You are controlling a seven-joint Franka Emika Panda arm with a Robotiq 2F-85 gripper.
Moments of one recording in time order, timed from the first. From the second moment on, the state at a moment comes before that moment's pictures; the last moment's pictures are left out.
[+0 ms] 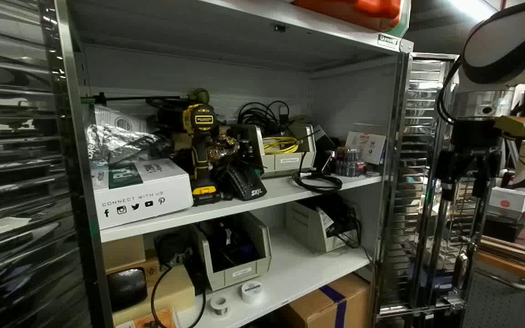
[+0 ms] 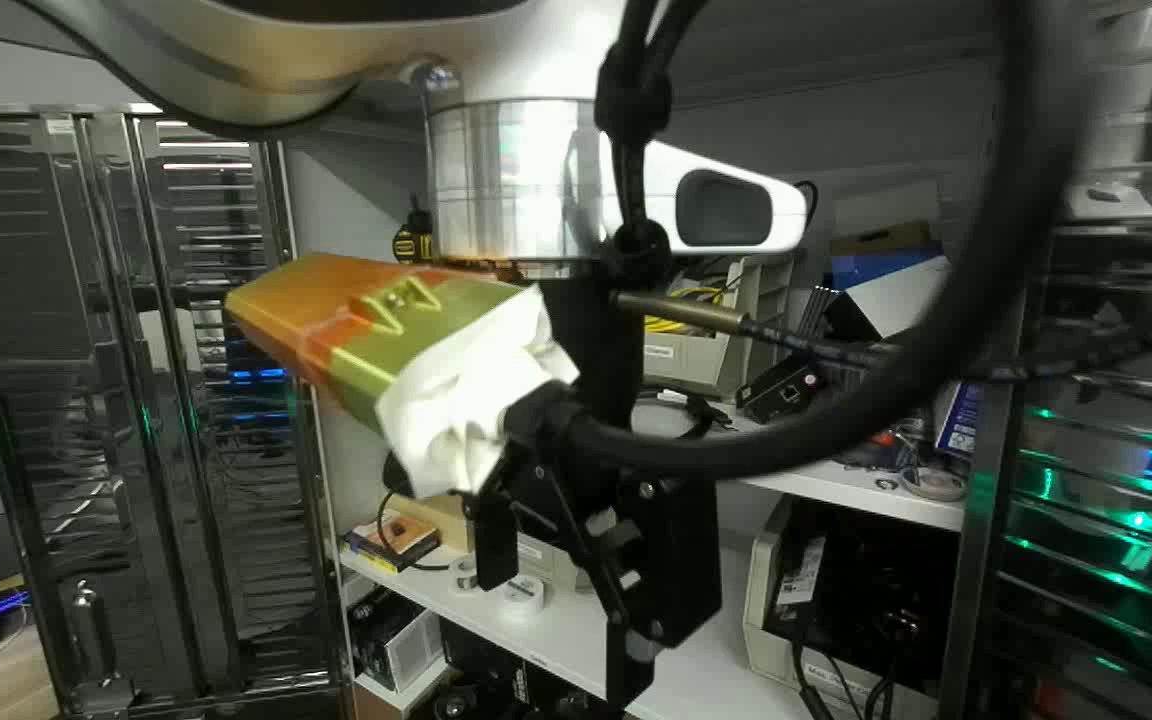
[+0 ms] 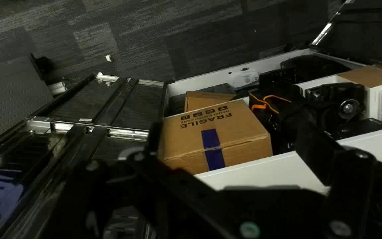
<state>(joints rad) -0.15 -0.42 -0.20 -2.33 -0.10 1.92 -0.12</state>
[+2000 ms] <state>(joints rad) -0.10 0.05 -0.10 -1.92 0.06 2.21 0.07</state>
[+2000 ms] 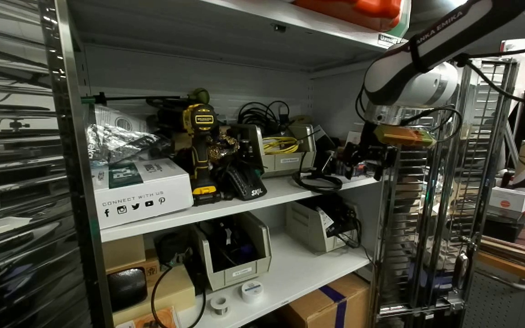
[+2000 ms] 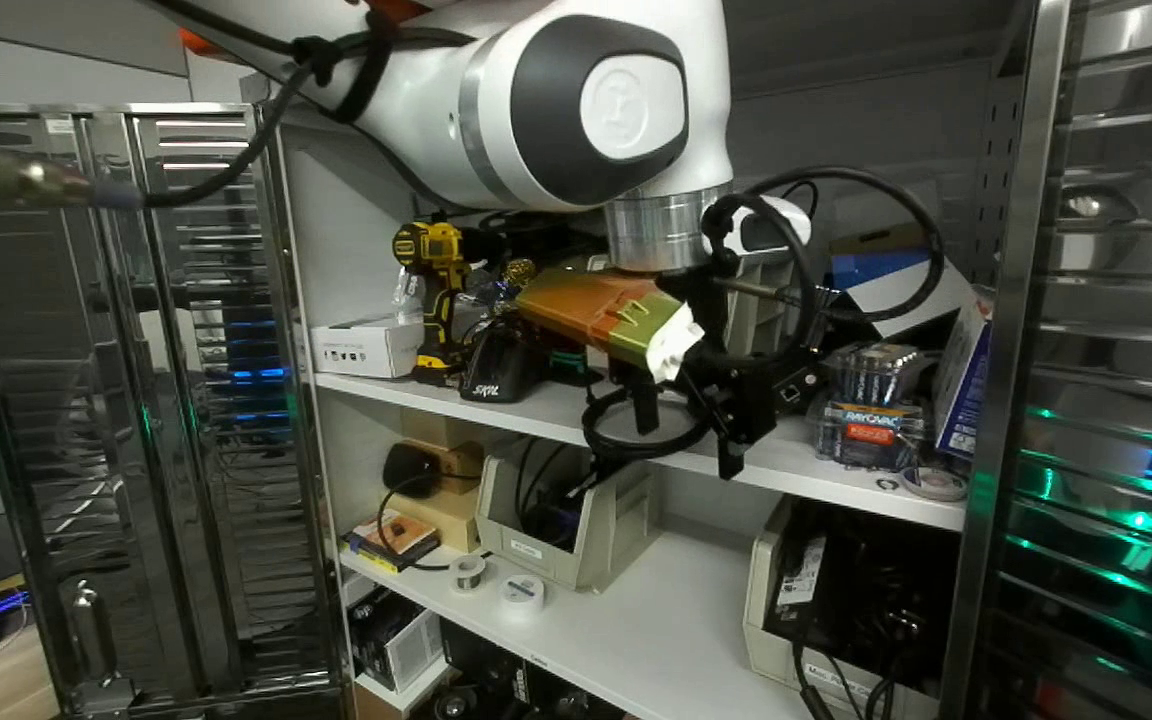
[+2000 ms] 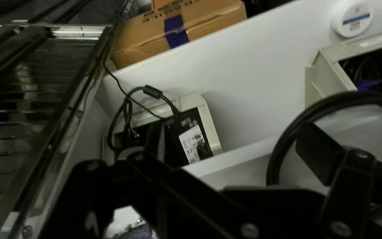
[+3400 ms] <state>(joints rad) -0.06 0.20 -0.09 -1.78 0.01 2.30 0.28</state>
